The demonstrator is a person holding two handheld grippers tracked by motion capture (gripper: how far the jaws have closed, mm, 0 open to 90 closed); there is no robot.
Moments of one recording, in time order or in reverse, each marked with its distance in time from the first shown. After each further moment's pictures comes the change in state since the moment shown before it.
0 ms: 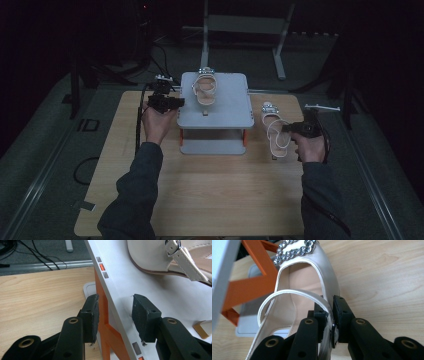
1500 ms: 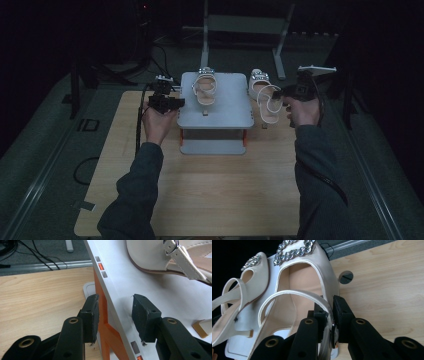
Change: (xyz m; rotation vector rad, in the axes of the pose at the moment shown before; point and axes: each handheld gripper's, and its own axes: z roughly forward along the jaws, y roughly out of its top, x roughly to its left) left arm -0.002 -0.001 0.000 0.000 0.004 0.001; right arm 0.078 0.079 -0.026 -0.018 0.084 -0.009
